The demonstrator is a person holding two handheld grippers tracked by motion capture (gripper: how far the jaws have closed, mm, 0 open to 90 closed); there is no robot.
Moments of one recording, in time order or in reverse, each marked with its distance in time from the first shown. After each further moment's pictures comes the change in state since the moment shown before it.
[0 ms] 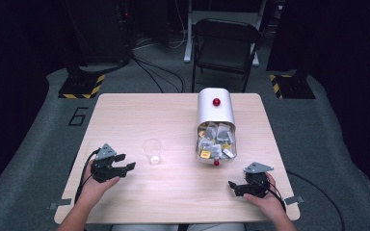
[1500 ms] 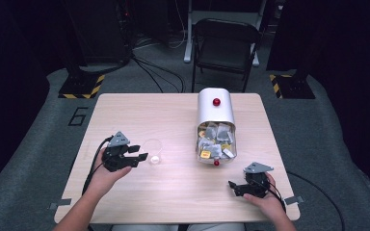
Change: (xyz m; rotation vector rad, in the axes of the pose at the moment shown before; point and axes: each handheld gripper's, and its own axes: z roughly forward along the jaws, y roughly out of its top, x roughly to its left) left arm -0.034 0.064 0.000 0.011 -0.066 0.055; right arm 0.000 0.000 0.000 0.004 0.002 -0.004
